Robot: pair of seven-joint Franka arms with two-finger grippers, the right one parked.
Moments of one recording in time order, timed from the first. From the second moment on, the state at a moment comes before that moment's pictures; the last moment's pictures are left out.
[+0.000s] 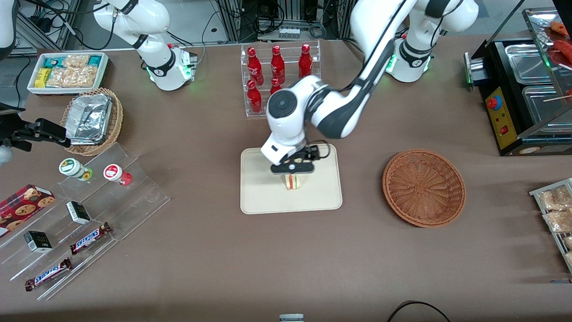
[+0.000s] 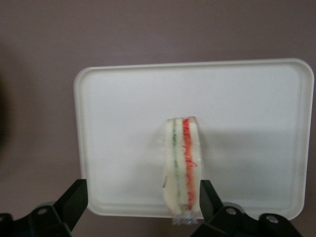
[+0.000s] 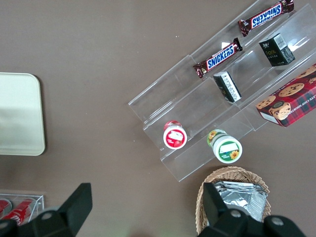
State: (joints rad) arm -0.78 0.54 0.02 -1.45 0.08 1.93 -0.84
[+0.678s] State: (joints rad) arm -0.47 0.17 0.03 -1.46 0.05 1.53 -0.54
